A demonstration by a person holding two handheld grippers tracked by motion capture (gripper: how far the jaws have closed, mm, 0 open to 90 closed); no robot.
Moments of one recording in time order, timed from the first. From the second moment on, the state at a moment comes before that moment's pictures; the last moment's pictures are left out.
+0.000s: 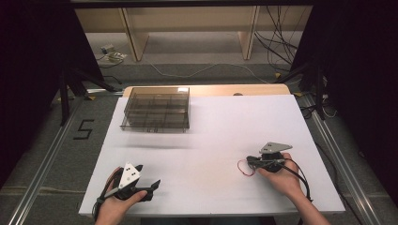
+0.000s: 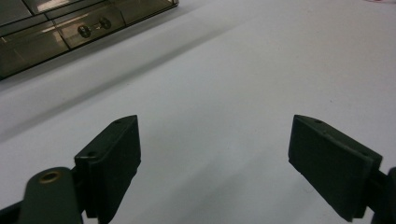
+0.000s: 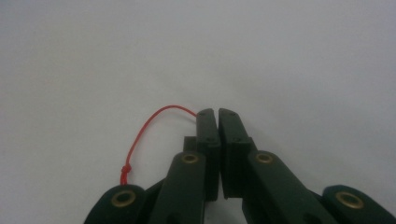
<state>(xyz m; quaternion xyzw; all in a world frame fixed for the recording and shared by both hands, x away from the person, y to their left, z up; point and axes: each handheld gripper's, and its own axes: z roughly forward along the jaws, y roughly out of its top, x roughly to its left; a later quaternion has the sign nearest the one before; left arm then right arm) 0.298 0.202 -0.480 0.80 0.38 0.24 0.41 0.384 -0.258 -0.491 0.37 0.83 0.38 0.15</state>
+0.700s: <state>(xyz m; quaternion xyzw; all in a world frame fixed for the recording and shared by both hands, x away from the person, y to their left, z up) 0.297 0.201 -0.480 0.79 0.38 0.24 0.41 0.380 -0.256 -0.473 0.36 0.82 0.42 0.17</state>
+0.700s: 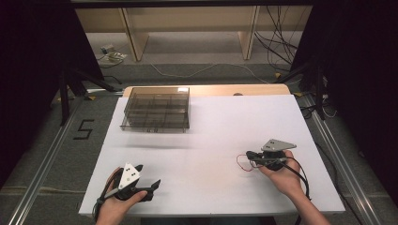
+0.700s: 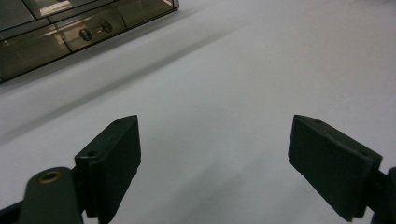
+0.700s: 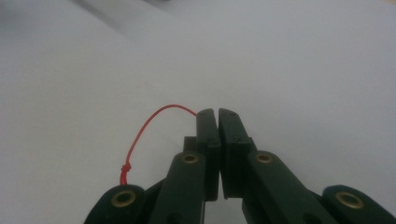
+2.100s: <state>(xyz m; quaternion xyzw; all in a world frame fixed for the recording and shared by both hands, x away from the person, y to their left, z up) 0.298 0.203 -0.482 0.79 0.39 0.25 0.41 0.398 -0.231 -0.444 0.34 0.80 0.45 0.21</state>
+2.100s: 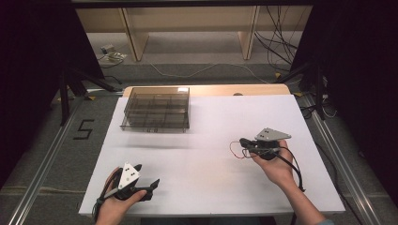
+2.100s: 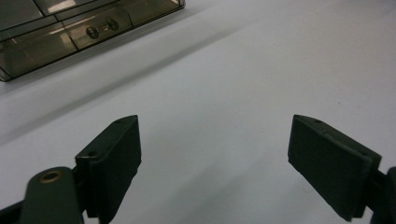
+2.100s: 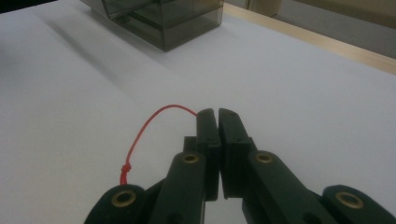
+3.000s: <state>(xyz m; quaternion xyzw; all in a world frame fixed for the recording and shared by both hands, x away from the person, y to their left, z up) 0.299 0.202 -0.483 0.79 0.39 0.25 0.41 0.410 -0.212 -0.431 0.33 0.80 0.45 0.22</state>
